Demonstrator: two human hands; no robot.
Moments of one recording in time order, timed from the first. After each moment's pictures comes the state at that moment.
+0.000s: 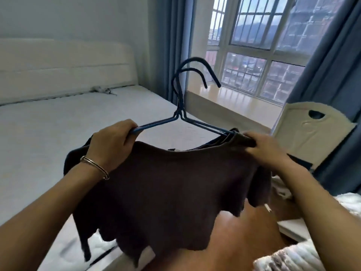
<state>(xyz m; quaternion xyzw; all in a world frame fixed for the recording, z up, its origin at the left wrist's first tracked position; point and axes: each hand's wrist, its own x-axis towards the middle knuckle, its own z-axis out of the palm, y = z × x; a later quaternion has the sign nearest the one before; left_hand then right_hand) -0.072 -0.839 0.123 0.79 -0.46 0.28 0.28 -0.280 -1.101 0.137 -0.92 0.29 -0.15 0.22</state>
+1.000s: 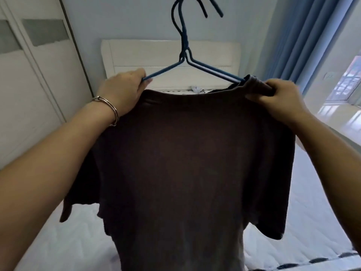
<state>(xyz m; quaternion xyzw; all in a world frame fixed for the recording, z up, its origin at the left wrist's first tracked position) 0.213 -0.780 0.190 0.93 -0.19 0.31 0.10 0.148 -1.103 0.187 -0.92 0.02 -0.27 0.29</state>
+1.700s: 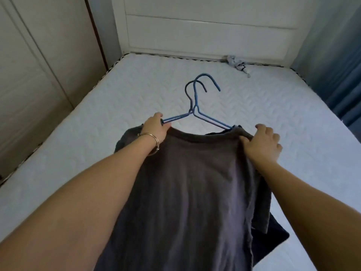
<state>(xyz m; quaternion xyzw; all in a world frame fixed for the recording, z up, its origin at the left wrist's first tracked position) 0.580 -0.884 -0.143 0.95 0.10 0.01 0.30 0.545 -1.142 -0.134 -0.97 0.16 -0.08 0.19</state>
